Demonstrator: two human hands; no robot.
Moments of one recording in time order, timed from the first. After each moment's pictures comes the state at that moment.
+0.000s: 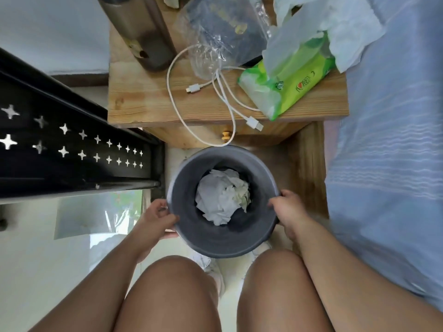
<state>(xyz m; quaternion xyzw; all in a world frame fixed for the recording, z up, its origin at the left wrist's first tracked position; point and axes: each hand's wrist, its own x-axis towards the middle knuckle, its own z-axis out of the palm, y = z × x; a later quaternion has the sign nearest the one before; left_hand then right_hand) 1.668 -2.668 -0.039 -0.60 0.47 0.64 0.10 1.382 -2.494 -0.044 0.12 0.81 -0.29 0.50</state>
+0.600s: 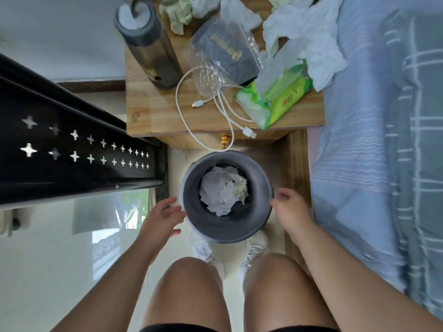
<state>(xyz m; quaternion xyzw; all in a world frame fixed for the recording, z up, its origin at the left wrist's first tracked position) 1.651 -2.657 0.040 -0.62 0.46 0.63 0.06 1.391 -2.480 0.027 0.07 0.85 -0.31 0.43</state>
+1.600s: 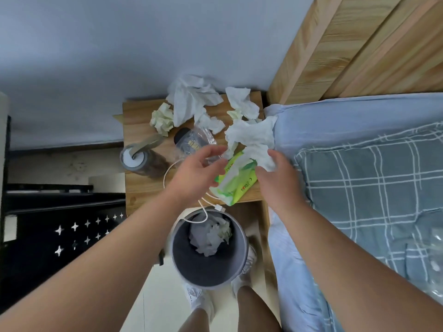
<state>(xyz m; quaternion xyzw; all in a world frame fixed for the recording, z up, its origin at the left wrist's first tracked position) 1.371 -2.784 0.231 -0.41 0.63 0.66 0.01 1.239 -2.637 0.234 -0.07 0.87 -0.34 0.34</state>
